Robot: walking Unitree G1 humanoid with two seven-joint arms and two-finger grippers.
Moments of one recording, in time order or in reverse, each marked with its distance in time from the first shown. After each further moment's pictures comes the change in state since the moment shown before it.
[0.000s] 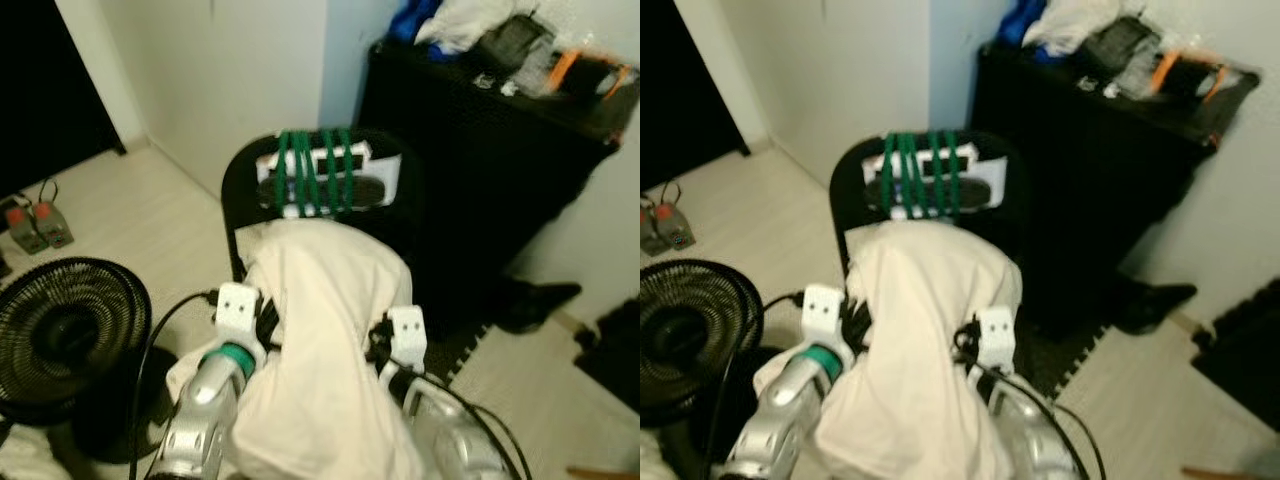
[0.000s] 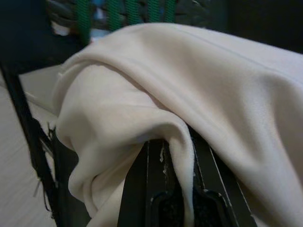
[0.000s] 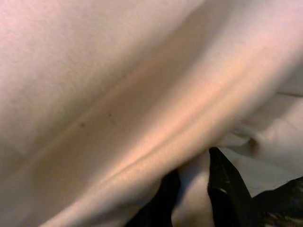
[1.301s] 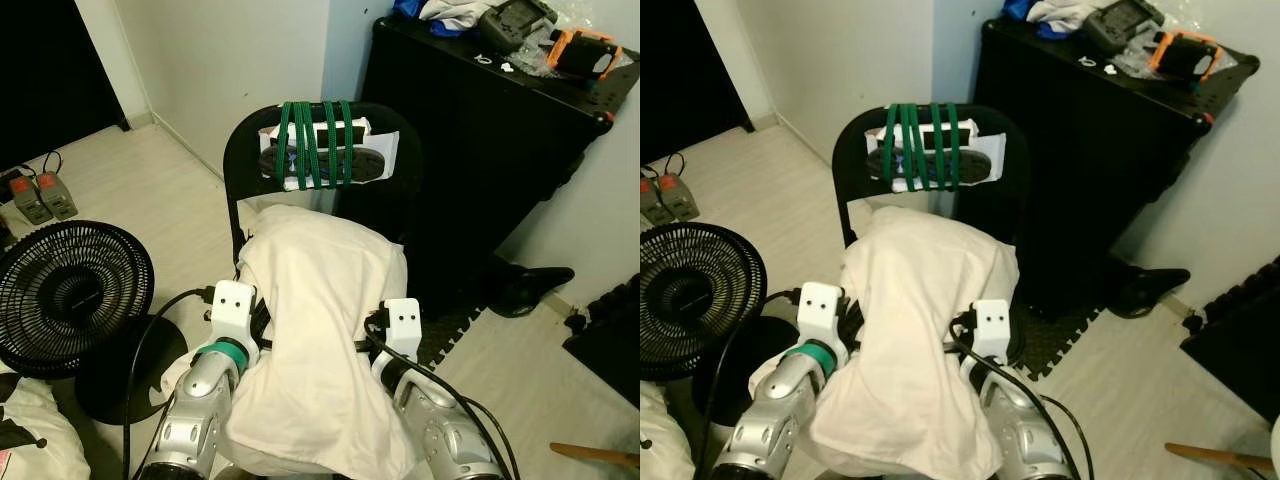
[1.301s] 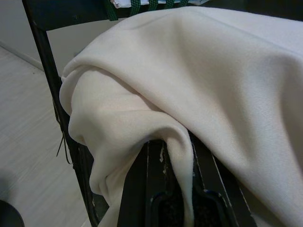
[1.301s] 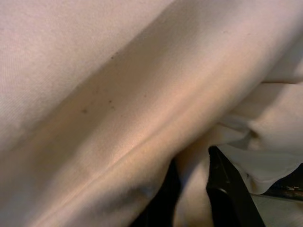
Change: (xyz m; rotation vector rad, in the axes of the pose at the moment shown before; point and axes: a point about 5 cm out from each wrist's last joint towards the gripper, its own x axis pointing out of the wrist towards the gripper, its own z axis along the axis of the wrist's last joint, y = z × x) left arm 0.005 0.004 -0.005 0.015 0.048 0.052; right arm 0.005 0.000 0.009 0.021 -0.039 -0.026
